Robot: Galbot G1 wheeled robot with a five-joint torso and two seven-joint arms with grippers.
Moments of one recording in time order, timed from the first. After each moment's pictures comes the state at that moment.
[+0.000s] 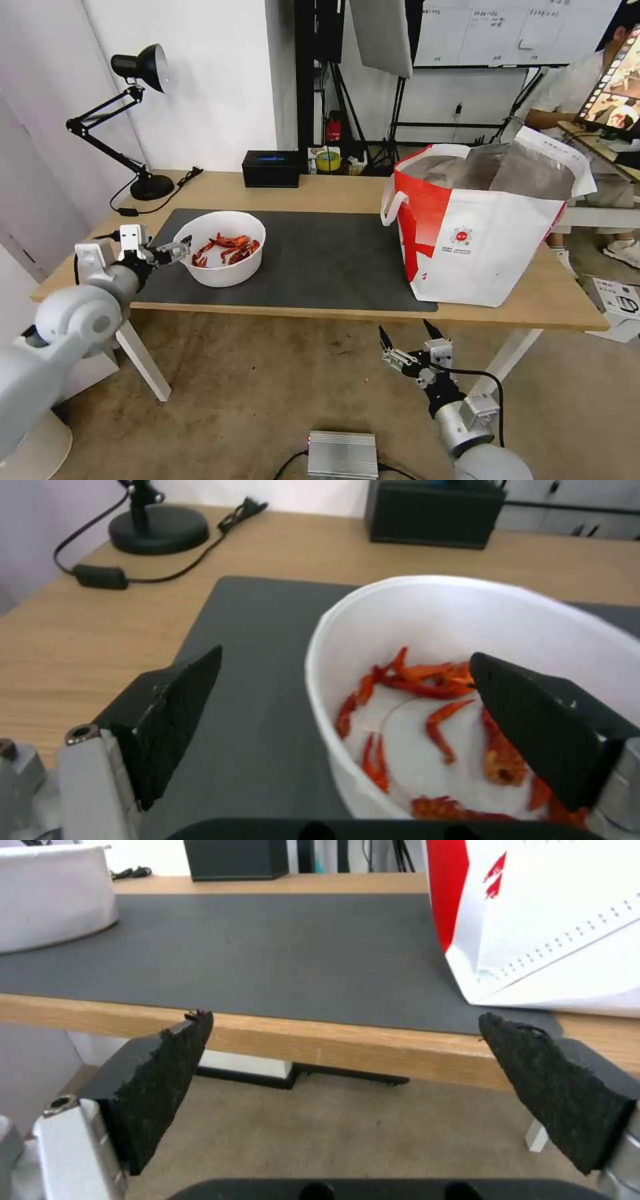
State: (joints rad) left arm 0.92 -0.53 -0.29 -1.86 -1.19 0.36 -0.40; right arm -1.57 1.00 0.21 2.12 0.39 0.03 0.31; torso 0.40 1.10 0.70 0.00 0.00
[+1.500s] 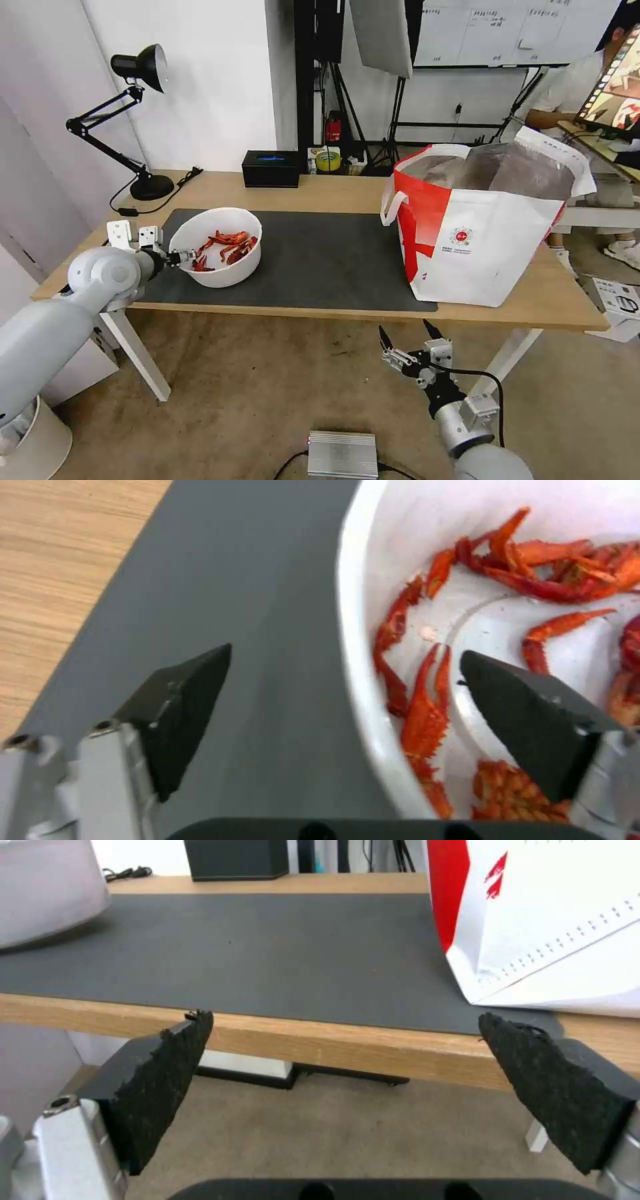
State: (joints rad) left arm 0.61 -0.61 -0.04 -1.67 -1.45 0.62 -0.61; right arm -1.57 1.00 0.21 2.12 0.39 0.03 0.31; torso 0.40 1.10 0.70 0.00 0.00
